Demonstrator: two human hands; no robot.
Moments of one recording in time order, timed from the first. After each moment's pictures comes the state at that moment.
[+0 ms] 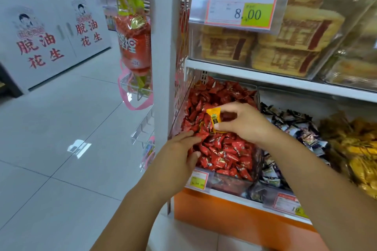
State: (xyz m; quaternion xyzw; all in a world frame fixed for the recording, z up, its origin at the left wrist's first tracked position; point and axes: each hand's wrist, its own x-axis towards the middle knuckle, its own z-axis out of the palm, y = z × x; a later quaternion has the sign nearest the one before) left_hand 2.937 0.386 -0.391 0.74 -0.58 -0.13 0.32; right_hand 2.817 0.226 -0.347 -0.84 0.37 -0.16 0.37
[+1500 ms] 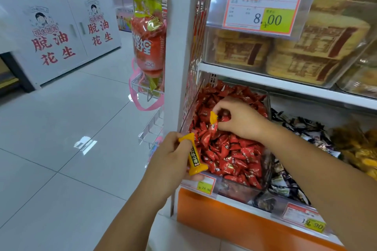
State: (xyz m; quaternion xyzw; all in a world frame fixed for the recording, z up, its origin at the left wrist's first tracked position) left_hand 2.930 0.404 -0.365 0.67 -0.24 -0.39 0.59; right_hand 2.849 0.196 -0.358 -0.94 0.26 -0.11 0.19
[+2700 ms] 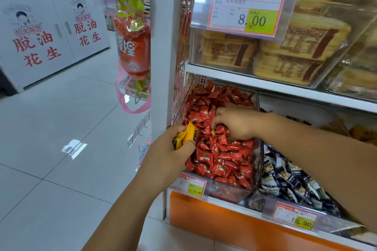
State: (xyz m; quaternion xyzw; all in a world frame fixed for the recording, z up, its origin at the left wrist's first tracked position) left_hand 2.940 0.383 -0.373 0.73 -0.38 -0.27 0.50; right_hand 2.845 0.175 -0.347 -0.96 0.22 0.19 -0.05
